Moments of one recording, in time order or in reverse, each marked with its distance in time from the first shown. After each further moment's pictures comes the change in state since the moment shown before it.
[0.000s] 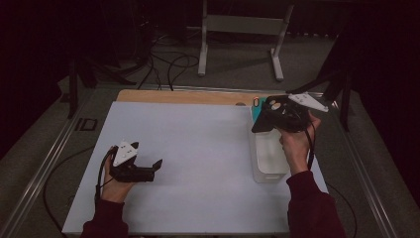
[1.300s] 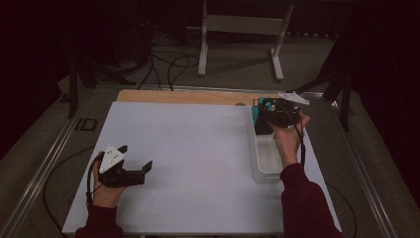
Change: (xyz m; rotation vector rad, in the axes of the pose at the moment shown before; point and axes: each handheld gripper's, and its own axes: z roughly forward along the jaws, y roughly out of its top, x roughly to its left) left arm 0.009 -0.011 -0.019 -0.041 0.055 -0.044; right arm -0.012 -0.026 0.061 0.158 -0.119 0.004
